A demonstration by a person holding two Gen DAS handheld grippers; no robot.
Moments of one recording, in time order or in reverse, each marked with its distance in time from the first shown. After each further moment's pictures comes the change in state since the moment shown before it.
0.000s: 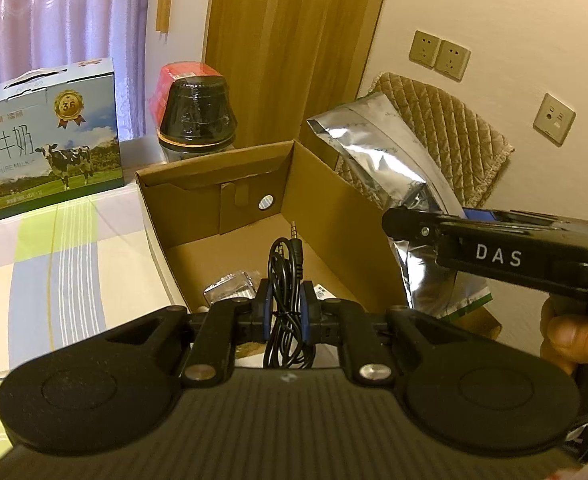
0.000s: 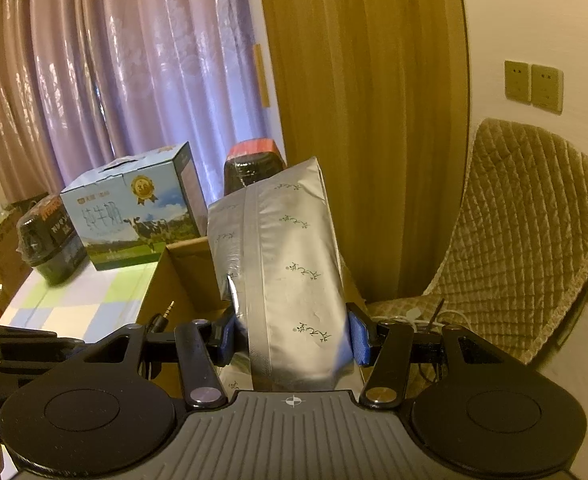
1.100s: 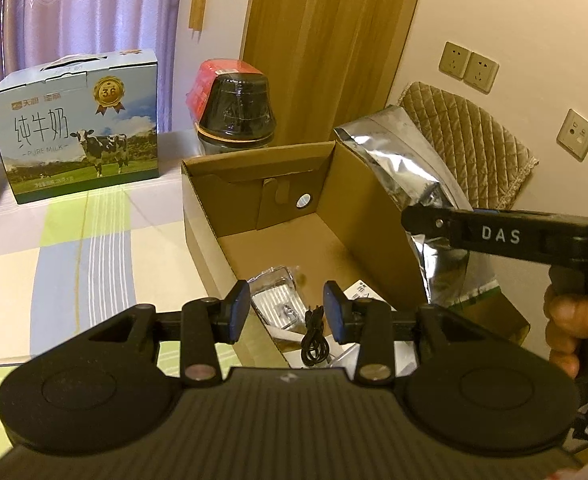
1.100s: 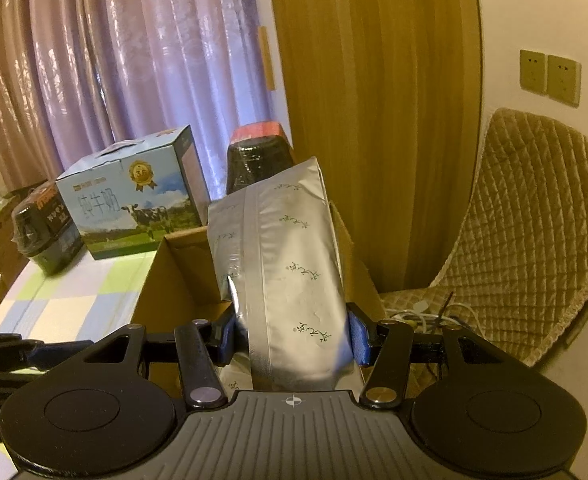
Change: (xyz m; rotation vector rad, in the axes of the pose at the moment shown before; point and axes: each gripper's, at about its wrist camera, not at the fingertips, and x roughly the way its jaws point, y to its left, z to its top) left arm -0.009 0.031 -0.011 -0.052 -0.016 0.050; right arm 0.027 0.006 0.003 -0.010 0.047 0.010
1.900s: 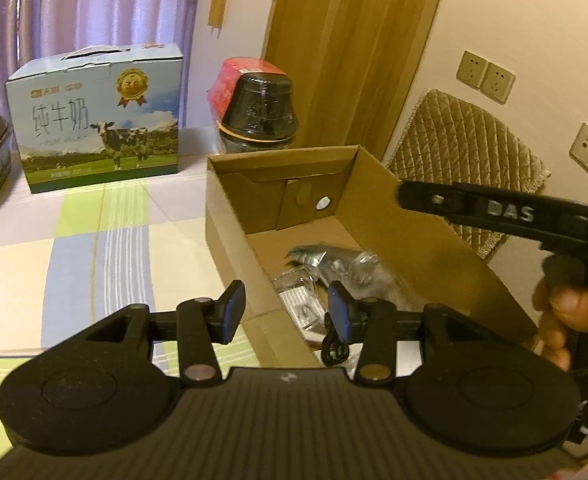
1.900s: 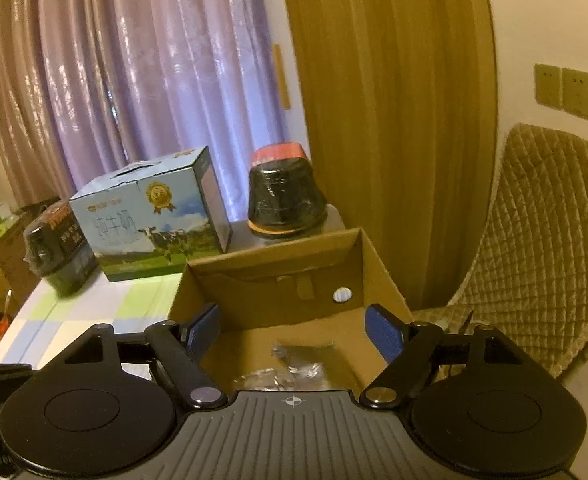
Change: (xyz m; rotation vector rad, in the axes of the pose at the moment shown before) left arm -0.002 0.019 -0.002 -0.049 -0.003 0.025; right arm 0.007 0.019 0.008 0.015 -0.057 0.027
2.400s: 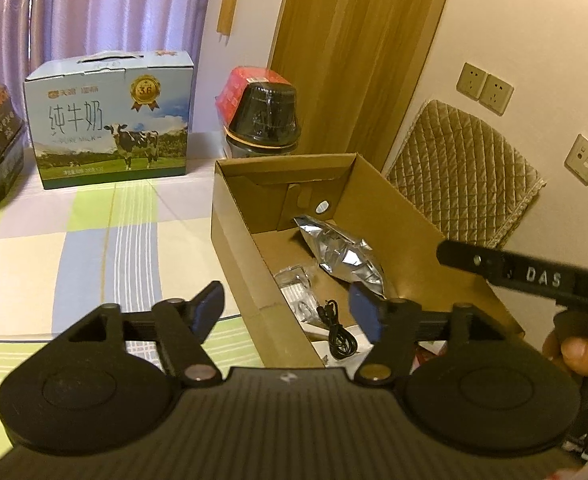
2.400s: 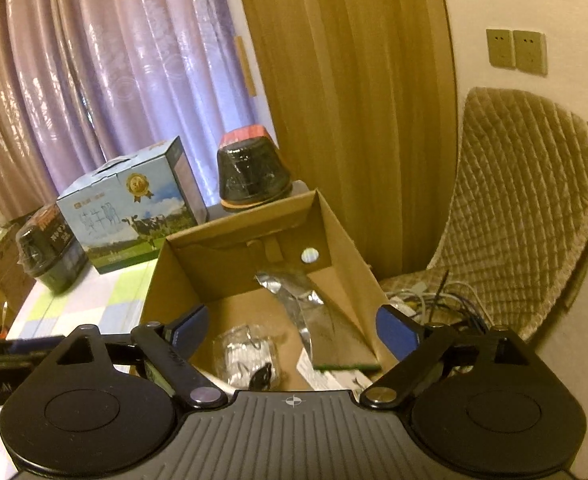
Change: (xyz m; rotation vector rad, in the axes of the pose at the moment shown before) left arm -0.028 -0.004 -0.005 -0.022 -0.023 0.009; right arm -0.044 -0.022 -0.028 0.092 0.036 -0.041
